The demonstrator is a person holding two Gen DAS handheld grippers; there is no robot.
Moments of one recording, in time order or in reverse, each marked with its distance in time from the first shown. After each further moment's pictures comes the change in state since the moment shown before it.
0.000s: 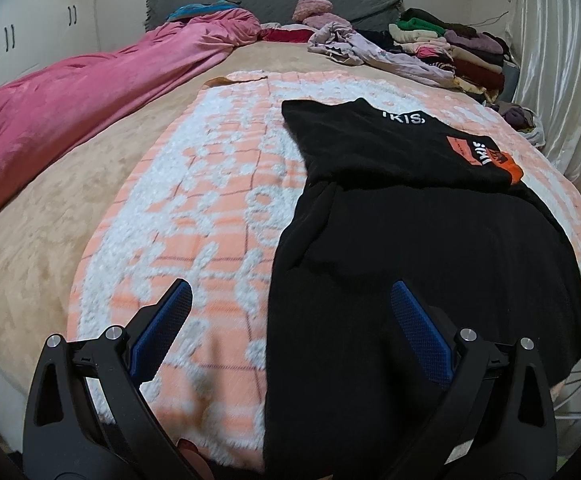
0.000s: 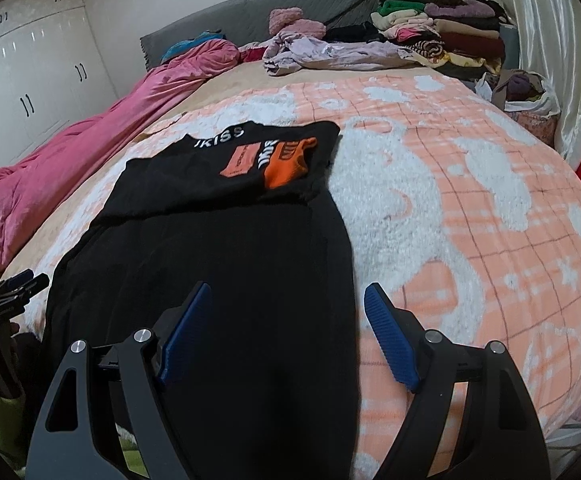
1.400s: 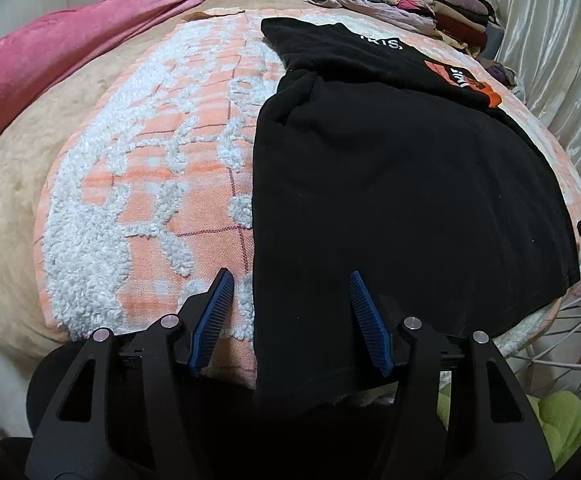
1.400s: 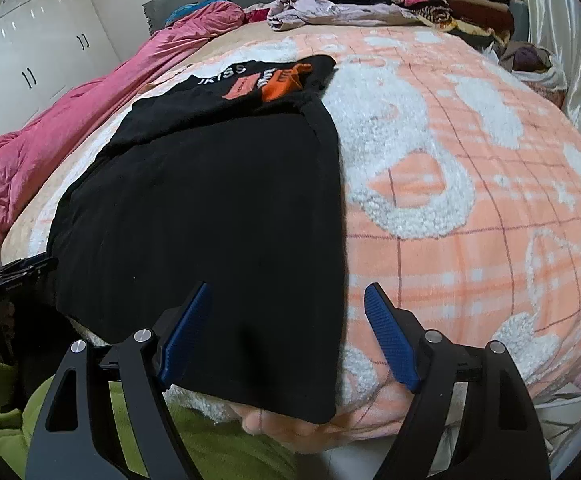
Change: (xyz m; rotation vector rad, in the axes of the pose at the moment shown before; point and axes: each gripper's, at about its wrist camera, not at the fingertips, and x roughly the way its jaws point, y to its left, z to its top) left arm 0.001 0.006 -0.060 0.024 0.190 -0.107; right arm -0.012 -0.016 -0.061 -0.014 0.148 0.021
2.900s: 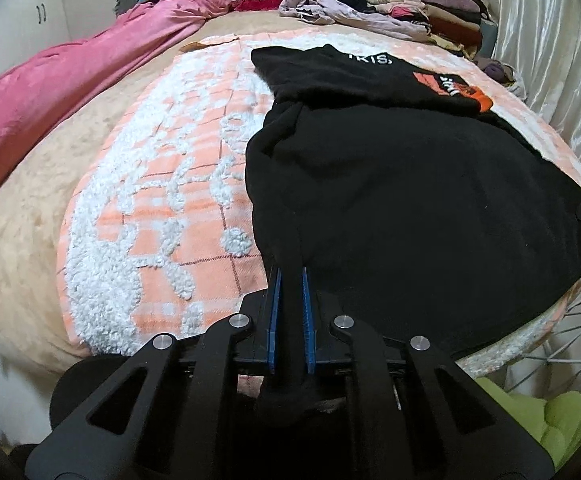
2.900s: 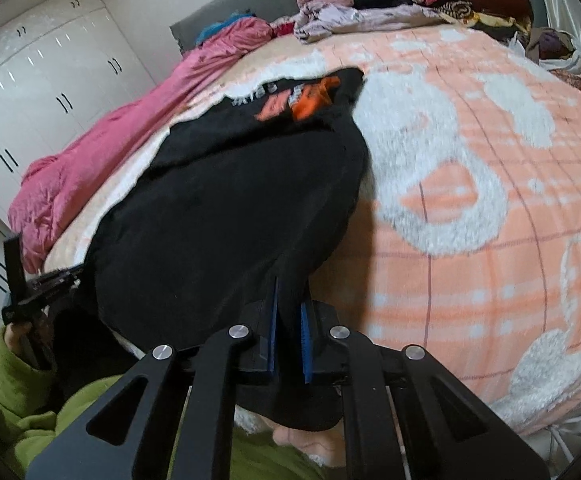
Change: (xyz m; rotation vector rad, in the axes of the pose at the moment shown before) left arm -0.019 -0.022 0.009 0.061 -0.068 0.062; right arm -0.008 -0.010 0.010 0.029 -0.065 0.199
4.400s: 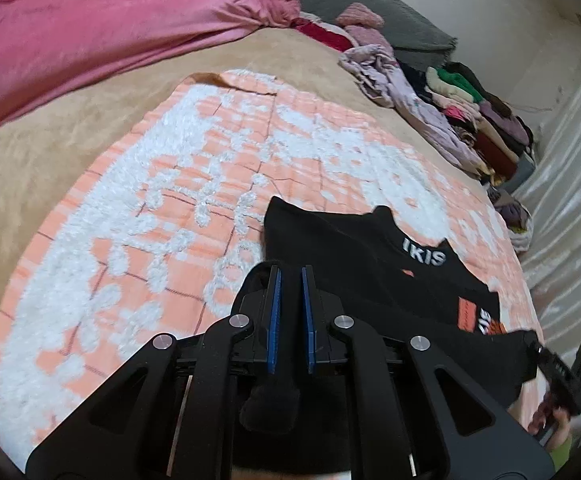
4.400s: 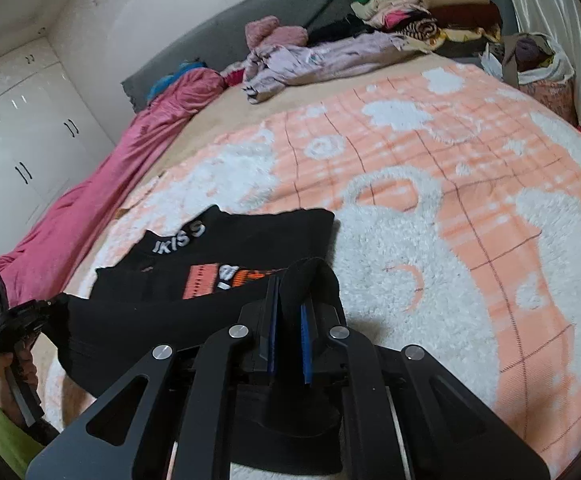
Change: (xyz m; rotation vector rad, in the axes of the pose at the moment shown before) left arm 0.117 0.064 0.214 -0.442 -0.084 -0.136; right arm 0.115 -0.061 0.198 0.135 -0.129 -0.101
